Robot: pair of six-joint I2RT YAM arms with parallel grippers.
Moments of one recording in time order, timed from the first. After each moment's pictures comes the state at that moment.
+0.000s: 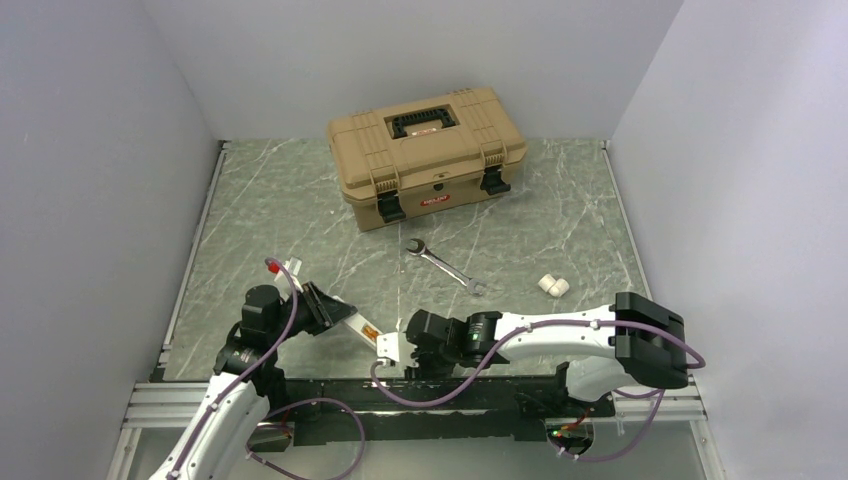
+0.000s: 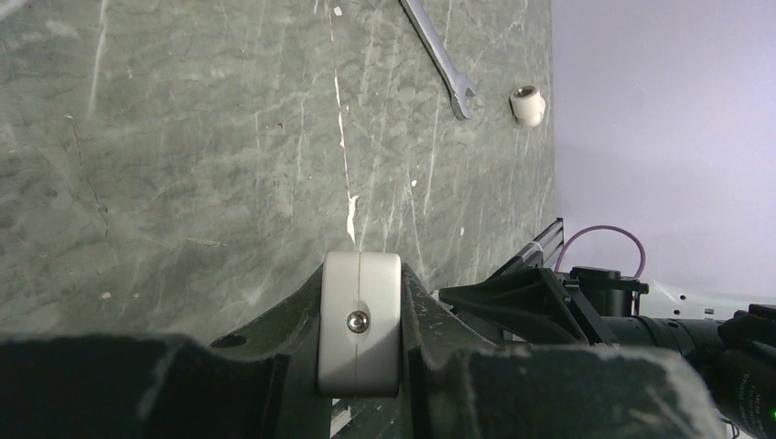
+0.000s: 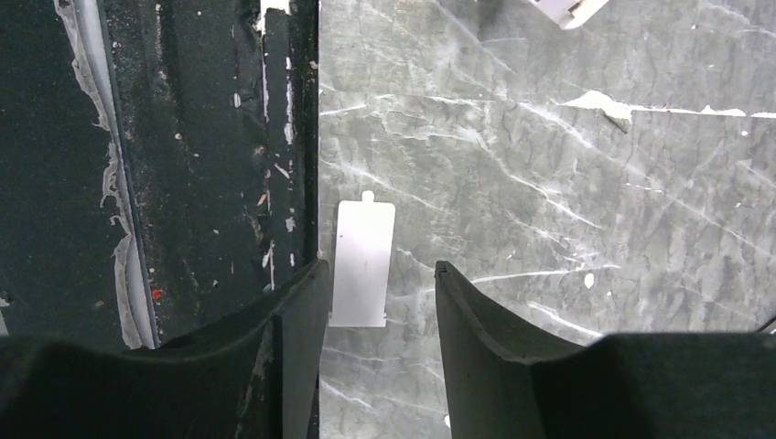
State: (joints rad) left arm -0.22 0.40 0.15 -0.19 0.53 -0.85; right arm 1.33 1.41 0.75 -0.36 -0.04 -0.33
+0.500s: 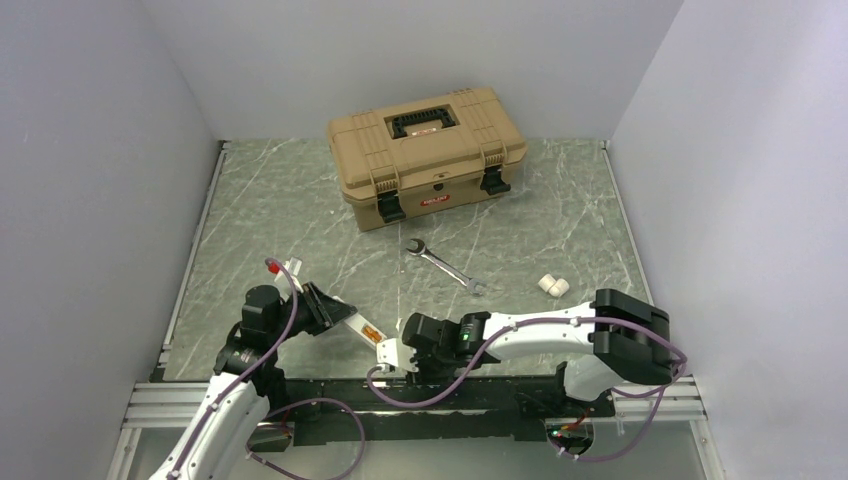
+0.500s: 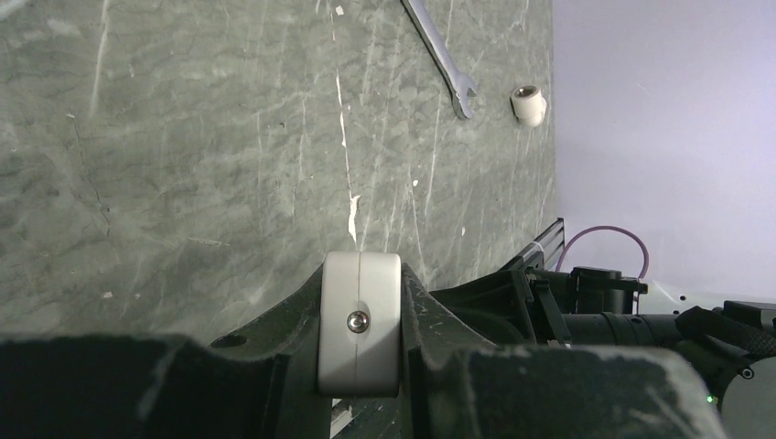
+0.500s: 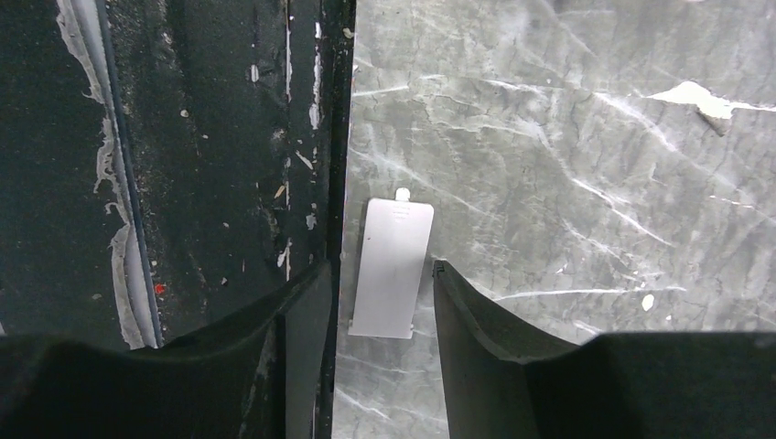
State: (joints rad) left arm -0.22 0.40 0.14 -0.19 0.53 -0.85; right arm 1.33 1.48 0.75 -0.37 -0.10 -0.35
